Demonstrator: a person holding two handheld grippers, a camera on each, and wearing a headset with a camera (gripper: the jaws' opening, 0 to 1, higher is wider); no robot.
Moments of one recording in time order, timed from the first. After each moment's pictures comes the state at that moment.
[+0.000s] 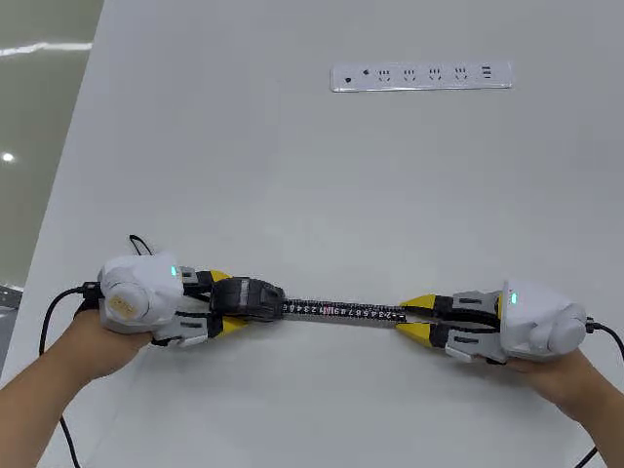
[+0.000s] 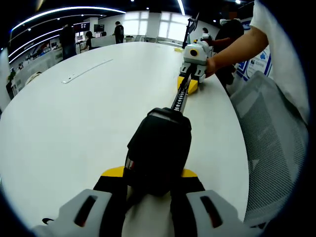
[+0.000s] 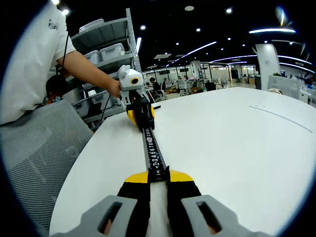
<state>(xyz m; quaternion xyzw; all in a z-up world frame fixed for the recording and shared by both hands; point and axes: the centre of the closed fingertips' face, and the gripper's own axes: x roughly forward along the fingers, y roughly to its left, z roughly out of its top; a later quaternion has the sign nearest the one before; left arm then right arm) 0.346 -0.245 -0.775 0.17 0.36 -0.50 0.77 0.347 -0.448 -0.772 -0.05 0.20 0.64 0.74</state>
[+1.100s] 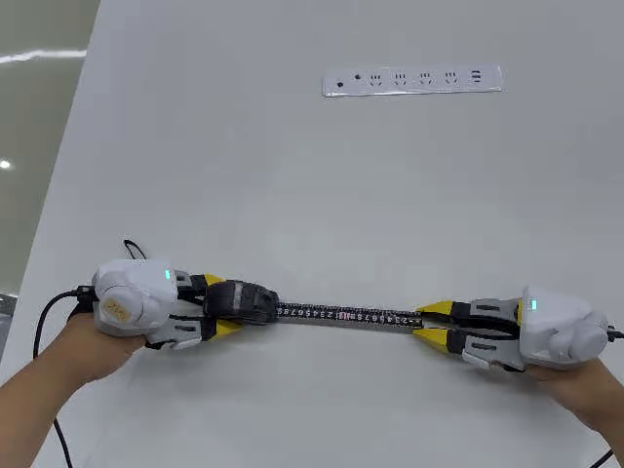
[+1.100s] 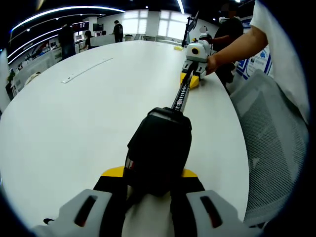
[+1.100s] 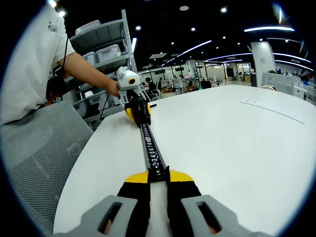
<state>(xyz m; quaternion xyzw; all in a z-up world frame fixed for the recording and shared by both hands) 0.348 -0.240 -0.781 0.17 0.36 -0.50 0.77 0.346 -0.481 -0.774 -0.04 0.21 0.63 0.75</state>
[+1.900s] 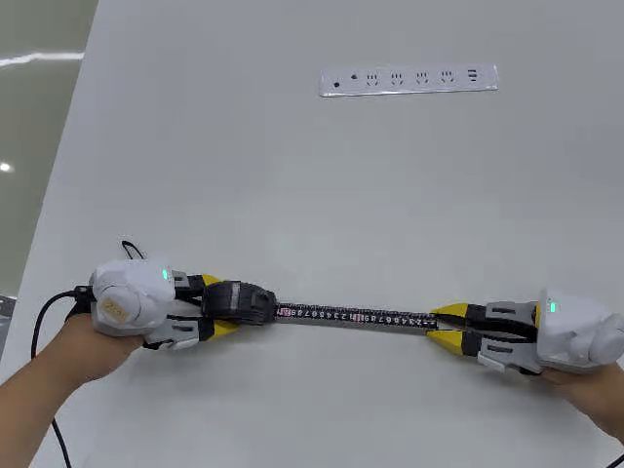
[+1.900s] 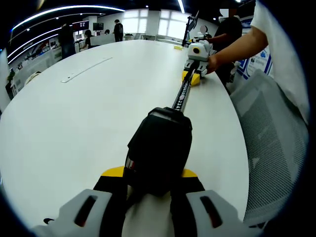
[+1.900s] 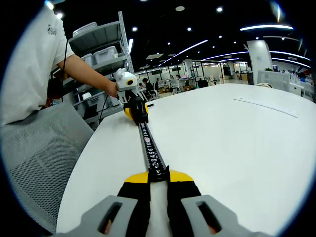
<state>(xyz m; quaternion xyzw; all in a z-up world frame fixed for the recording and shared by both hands) 0.346 -0.244 -0.778 0.17 0.36 -0.50 0.77 0.345 -0.502 -0.774 -0.03 0.21 0.62 0.76</state>
